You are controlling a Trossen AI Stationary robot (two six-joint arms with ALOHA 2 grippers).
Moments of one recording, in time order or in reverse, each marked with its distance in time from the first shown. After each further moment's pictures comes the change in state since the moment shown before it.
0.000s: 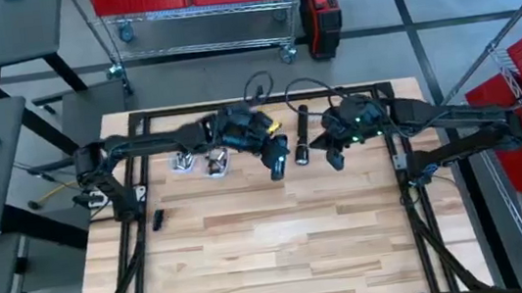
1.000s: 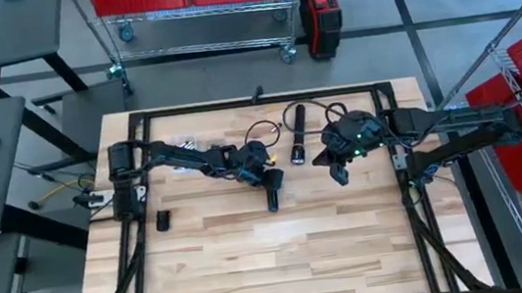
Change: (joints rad) left arm -0.042 0.248 -0.172 0.002 -0.063 -0.242; right arm 0.122 0.001 -0.031 0.003 -0.002 0.070
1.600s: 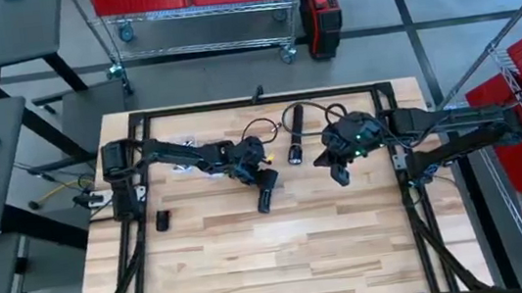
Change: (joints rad) left arm 0.025 -0.051 0.011 -0.125 0.030 0.106; right arm 0.000 0.000 0.001 -0.027 0.000 -0.009
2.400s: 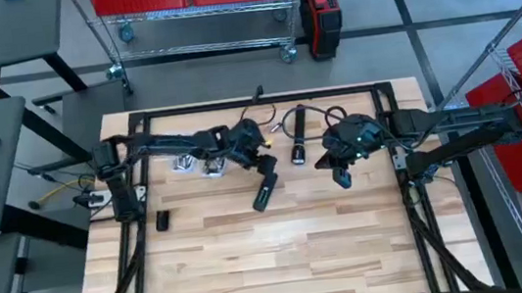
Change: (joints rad) left arm 0.071 -0.087 0.112 -0.128 -0.025 0.196; right arm 0.016 0.000 0.000 -0.013 -0.003 -0.022
